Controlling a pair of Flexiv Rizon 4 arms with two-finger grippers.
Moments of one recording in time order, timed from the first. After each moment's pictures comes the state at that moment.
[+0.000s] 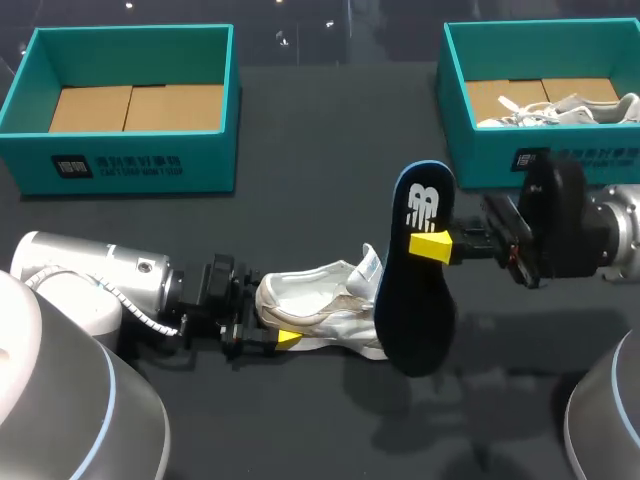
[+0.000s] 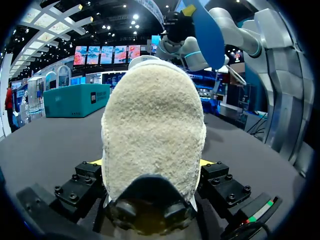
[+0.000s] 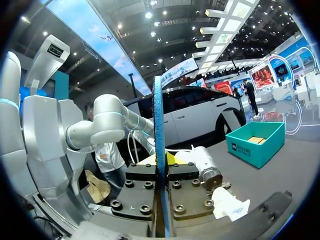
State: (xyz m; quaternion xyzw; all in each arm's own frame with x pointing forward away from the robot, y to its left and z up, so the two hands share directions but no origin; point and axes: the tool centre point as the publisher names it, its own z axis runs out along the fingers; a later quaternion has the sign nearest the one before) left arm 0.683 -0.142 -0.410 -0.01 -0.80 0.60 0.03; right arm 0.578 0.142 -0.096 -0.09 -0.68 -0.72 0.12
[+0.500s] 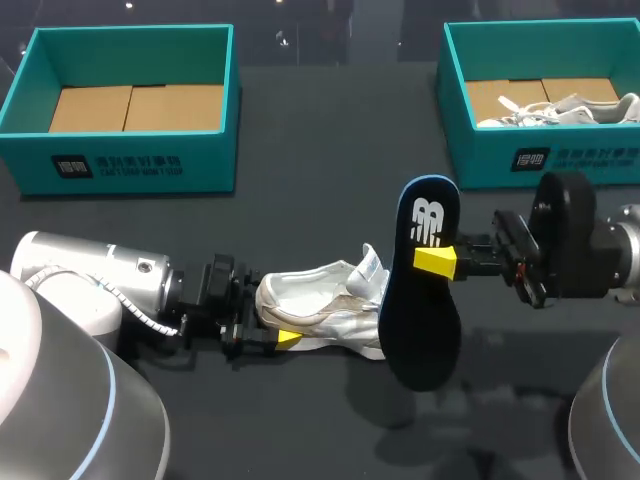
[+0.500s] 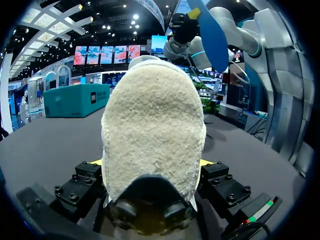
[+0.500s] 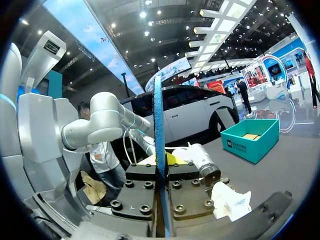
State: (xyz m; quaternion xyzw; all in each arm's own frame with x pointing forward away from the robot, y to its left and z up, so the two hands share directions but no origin) left arm 0.683 -0.142 -0.410 -0.01 -0.80 0.60 0.03; right arm 0.564 0.139 -0.099 -0.11 -0.68 -0.71 0.10
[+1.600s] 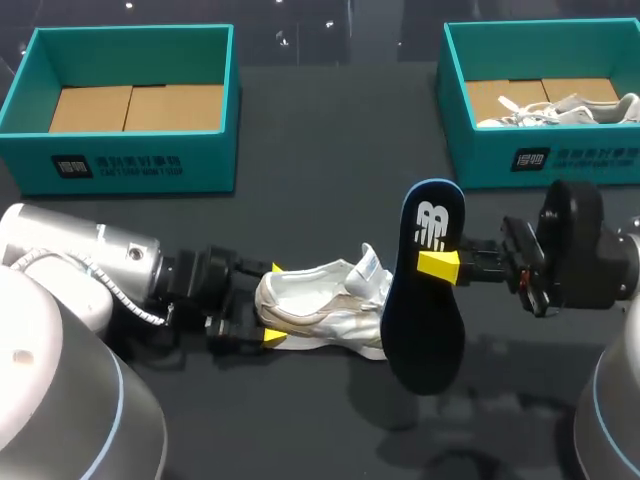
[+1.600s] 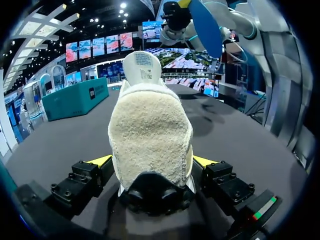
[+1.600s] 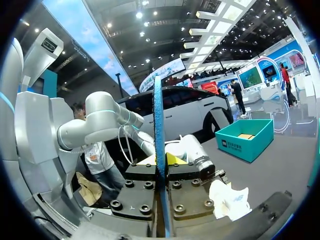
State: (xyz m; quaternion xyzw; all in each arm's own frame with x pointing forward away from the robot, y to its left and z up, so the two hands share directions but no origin) left arm 0.690 -0.118 -0.403 -0.04 -0.85 0.53 -0.01; right arm 0.562 0.136 -0.101 -0.13 -0.68 -0.71 0.08
